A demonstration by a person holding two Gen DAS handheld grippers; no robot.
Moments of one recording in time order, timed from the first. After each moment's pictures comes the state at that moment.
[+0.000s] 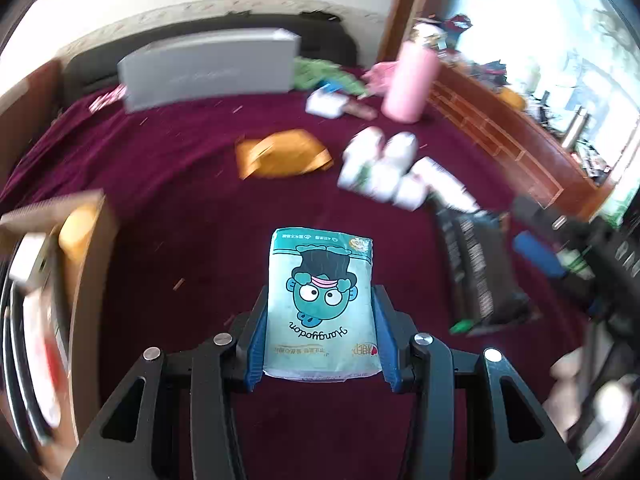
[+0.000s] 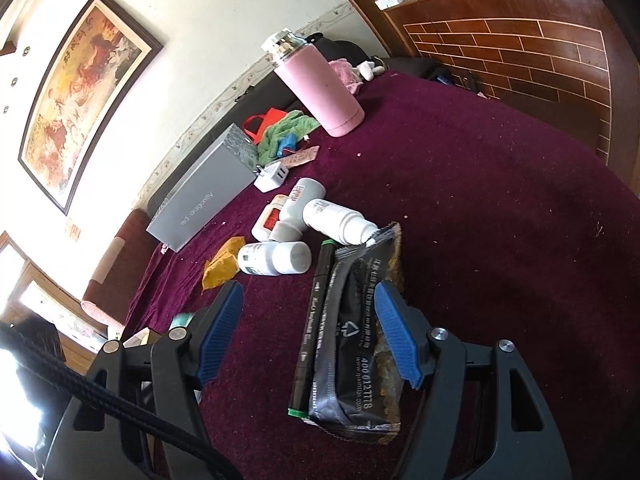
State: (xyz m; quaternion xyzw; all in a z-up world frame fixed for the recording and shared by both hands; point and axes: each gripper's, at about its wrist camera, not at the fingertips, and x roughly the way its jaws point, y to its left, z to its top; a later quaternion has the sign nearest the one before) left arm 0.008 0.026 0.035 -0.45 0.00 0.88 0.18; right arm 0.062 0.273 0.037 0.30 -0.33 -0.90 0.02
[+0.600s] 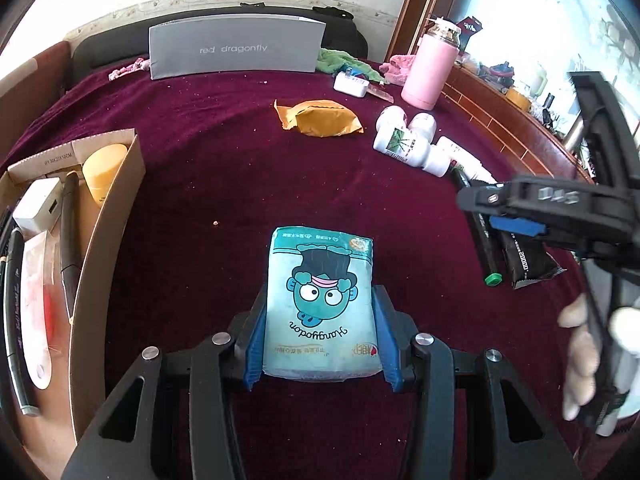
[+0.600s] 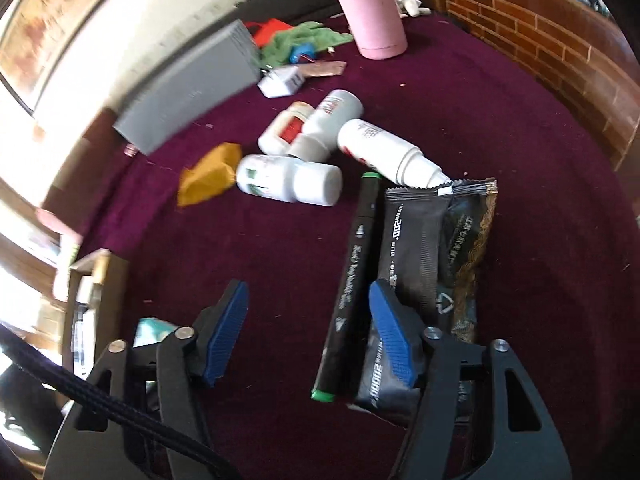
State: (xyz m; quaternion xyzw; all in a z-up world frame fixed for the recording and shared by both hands) left arm 0.027 -0.009 0.011 -0.44 -0.02 0.88 0.19; right arm 0.002 0.209 0.026 0.47 -0.18 -0.86 -0.01
